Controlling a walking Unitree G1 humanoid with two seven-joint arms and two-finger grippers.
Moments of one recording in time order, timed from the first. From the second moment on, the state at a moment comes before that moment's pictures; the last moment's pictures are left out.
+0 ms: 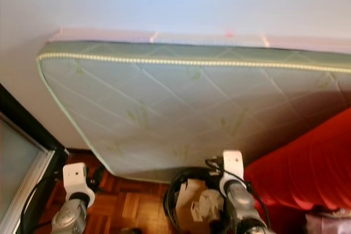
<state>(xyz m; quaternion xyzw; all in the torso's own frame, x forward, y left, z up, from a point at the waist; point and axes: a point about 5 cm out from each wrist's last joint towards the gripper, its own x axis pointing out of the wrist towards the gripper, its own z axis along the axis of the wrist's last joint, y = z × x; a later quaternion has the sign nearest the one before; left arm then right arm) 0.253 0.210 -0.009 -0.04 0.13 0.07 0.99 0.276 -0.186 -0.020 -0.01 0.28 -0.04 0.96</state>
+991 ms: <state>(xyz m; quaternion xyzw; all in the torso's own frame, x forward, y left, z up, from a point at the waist) 0.266 0.190 0.009 0.01 0.08 -0.04 1.00 0.281 -0.187 -0.014 0.04 0.25 -0.07 0.96</state>
